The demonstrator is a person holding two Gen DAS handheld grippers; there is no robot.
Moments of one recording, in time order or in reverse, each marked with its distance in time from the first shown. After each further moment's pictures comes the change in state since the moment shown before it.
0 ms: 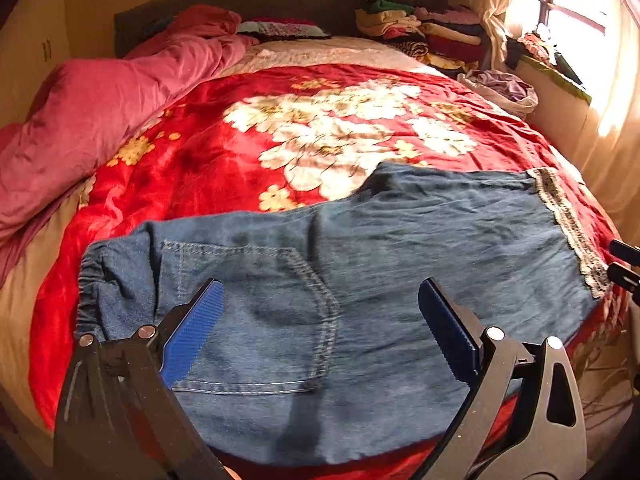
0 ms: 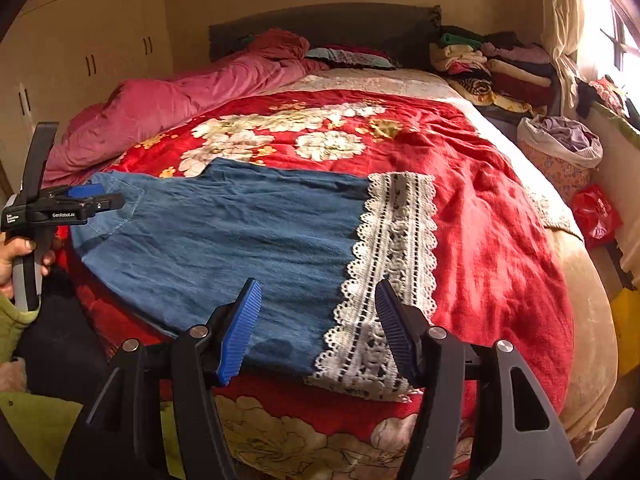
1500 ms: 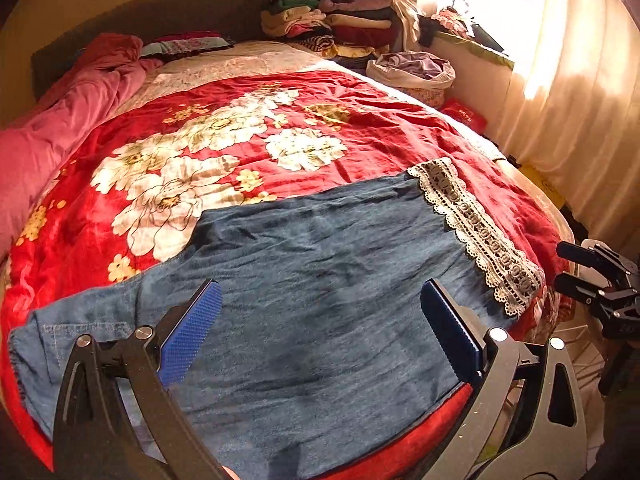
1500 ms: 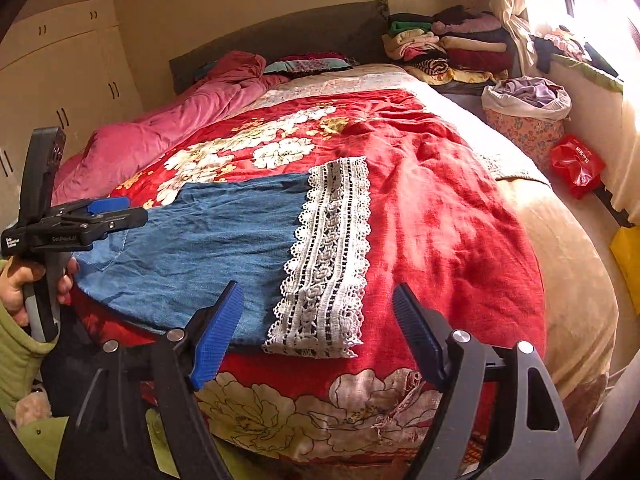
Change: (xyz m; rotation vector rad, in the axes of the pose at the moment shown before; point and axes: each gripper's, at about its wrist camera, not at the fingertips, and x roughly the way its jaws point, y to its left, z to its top) left arm 0.018 -0.109 0.038 0.188 0.033 -0.224; right arm -0.030 -0.050 -0.032 0.220 -0.030 -0.033
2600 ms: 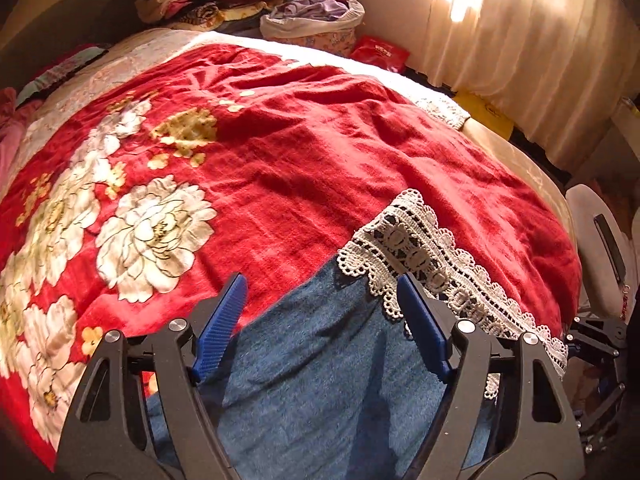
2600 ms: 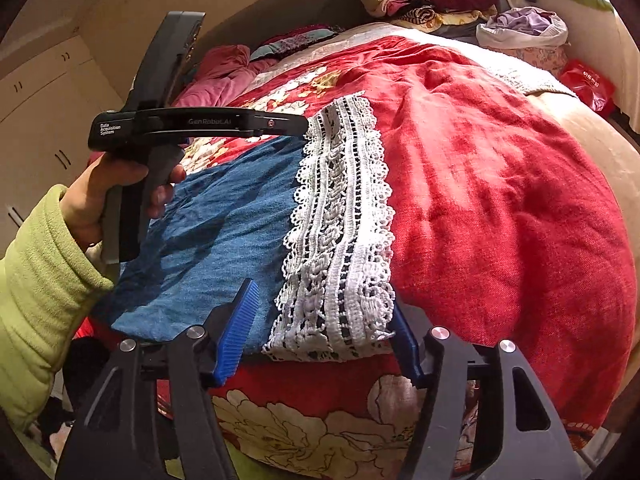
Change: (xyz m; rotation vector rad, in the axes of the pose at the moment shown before) left arm 0.153 -0.066 0.101 0.291 0.194 -0.250; right arm 0.051 -0.012 -0.017 0.205 0.085 0.110
